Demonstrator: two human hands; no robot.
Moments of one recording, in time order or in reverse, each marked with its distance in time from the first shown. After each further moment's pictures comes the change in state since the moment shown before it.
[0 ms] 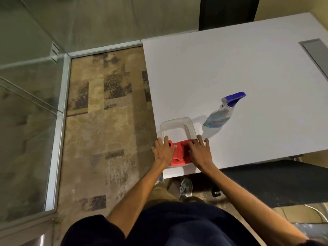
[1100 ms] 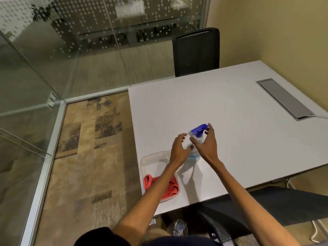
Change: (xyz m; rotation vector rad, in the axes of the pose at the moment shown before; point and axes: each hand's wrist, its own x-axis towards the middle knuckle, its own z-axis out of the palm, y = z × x) left_hand 0.018 0.181 -0.043 -0.797 0.208 0.445; right_hand 0.031 0.118 -0.113 1.109 0.598 0.294
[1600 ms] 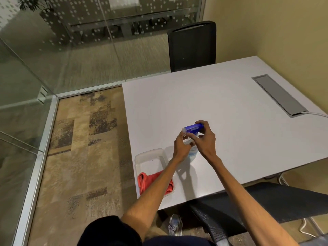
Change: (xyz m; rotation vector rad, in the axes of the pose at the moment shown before) left_hand 0.014 0.009 0.031 -0.245 -0.012 -0.077; right_hand 0.006 -0.008 -0.014 -0.004 0.031 -0.159
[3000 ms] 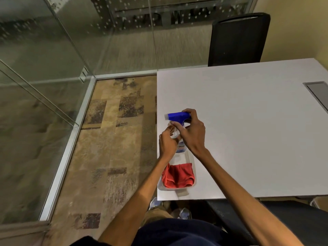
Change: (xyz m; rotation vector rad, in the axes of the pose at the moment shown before) left_hand -0.034 -0.001 -0.144 0.129 0.330 -0.071; right_hand -0.038 -0.110 0.110 -0.050 -0.138 -0.275
